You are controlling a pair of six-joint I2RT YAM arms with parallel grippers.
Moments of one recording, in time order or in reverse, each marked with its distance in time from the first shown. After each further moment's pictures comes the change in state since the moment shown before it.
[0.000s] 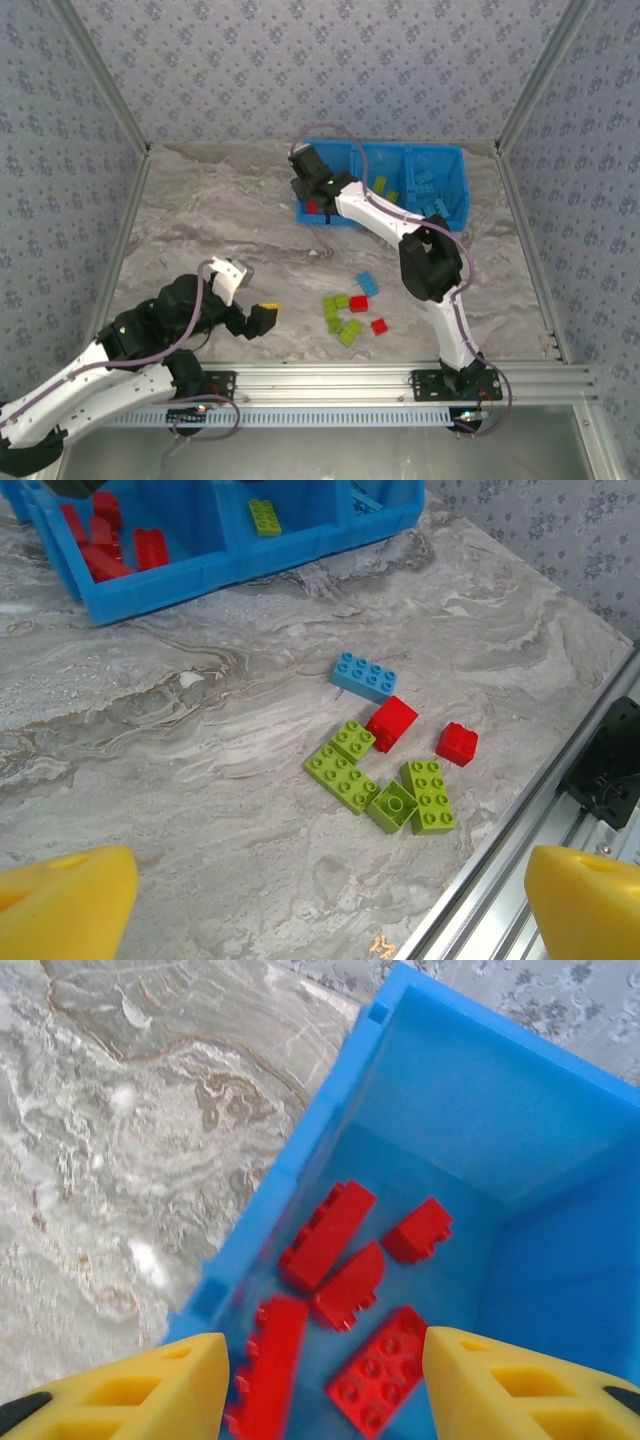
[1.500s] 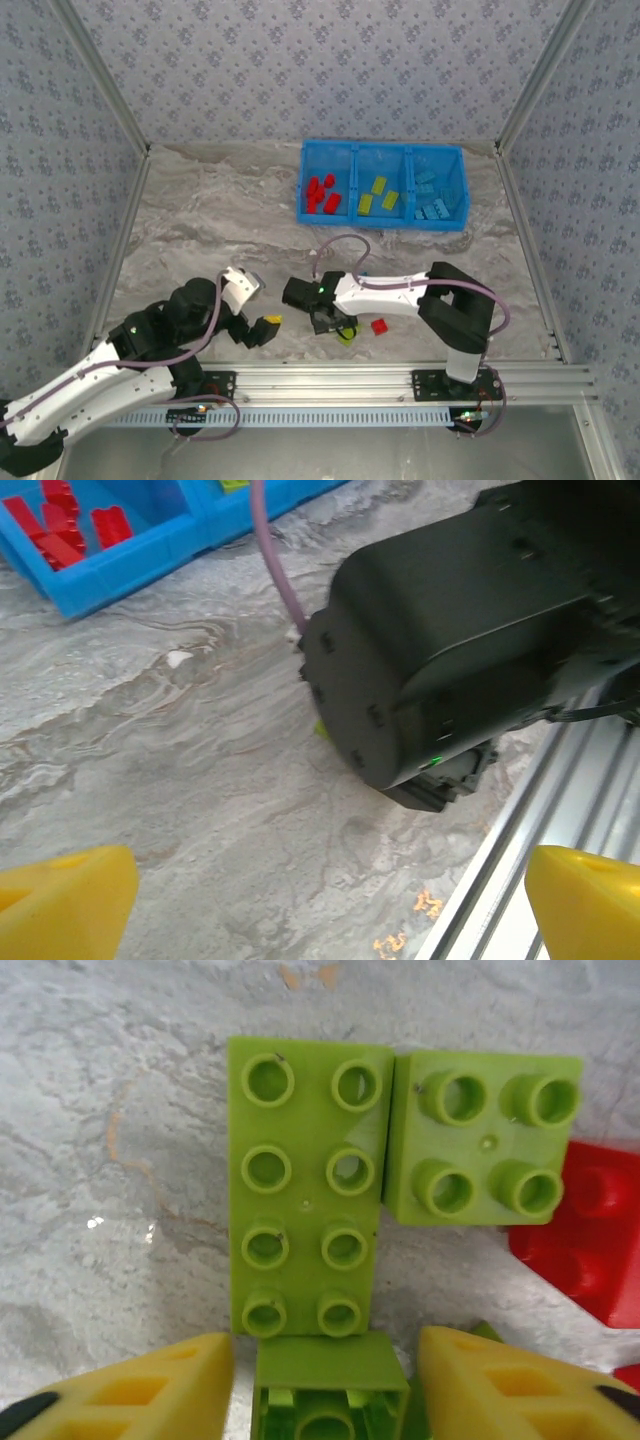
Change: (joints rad) left arm 0.000 0.003 -0.077 0.008 0.069 0.180; right arm 0.470 -0.323 -0.731 -0.357 -0.192 0.897
